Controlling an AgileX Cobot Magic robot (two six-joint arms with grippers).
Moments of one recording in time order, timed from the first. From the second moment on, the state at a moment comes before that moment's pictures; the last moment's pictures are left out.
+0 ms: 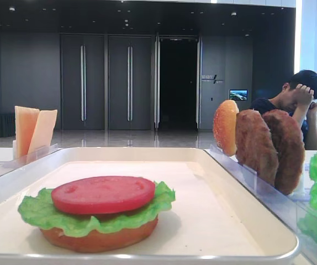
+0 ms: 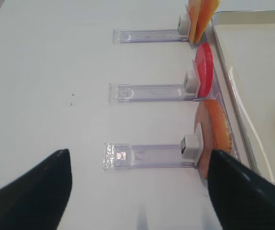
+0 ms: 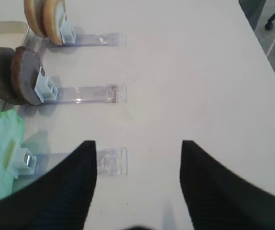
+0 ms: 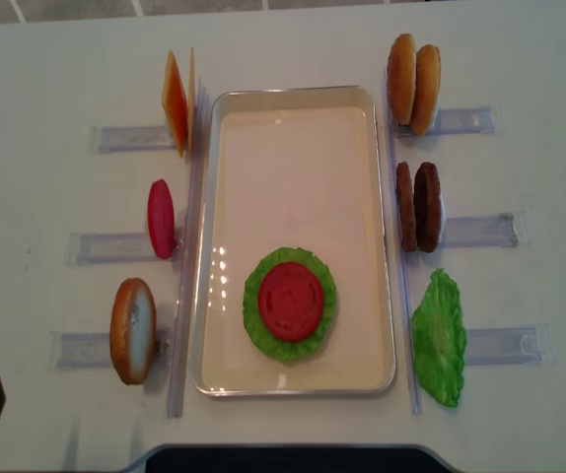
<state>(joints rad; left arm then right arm) 0.04 -0.01 -0.47 0.02 1.11 0.02 0.04 0.02 -0.51 0.01 1.14 0.00</state>
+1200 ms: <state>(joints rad) 0.04 -0.01 -0.47 0.02 1.11 0.02 0.04 1.19 -1.09 0.06 1.22 -0.04</state>
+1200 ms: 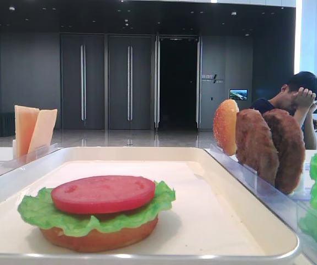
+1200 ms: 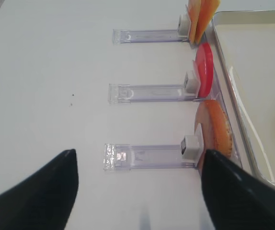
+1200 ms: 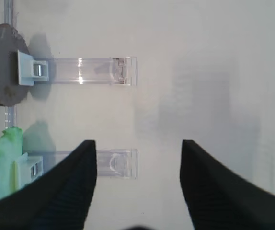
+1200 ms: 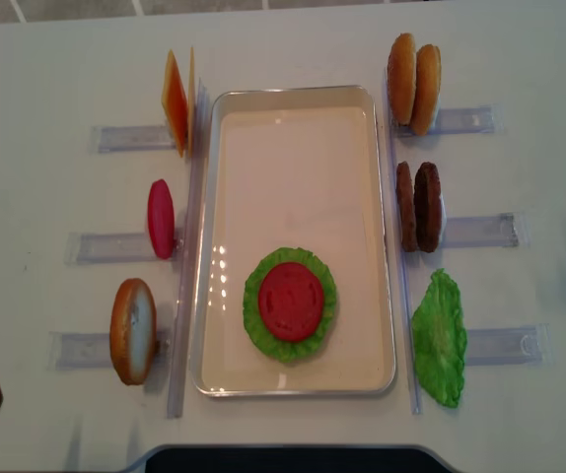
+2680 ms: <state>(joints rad) 0.04 -0.01 -0.47 0.02 1.11 0.02 0.33 1.44 -1.27 0.05 1.18 0.26</state>
